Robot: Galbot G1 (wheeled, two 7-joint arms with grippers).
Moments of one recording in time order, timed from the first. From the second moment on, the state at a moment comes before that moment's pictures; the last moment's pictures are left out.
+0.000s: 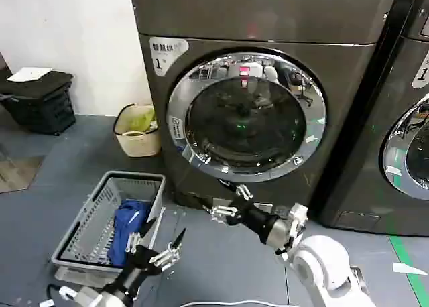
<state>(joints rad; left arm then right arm) 1.73 -1.40 -0.62 -2.39 -0.17 0.23 0.29 -1.03 1.27 0.28 2.09 0.49 -0.47 -0.46</state>
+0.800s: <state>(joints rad) 1.75 -1.40 -0.63 -2.41 -0.17 0.23 0.30 -0.90 1.20 0.27 1.96 0.45 -0.32 -0.43</state>
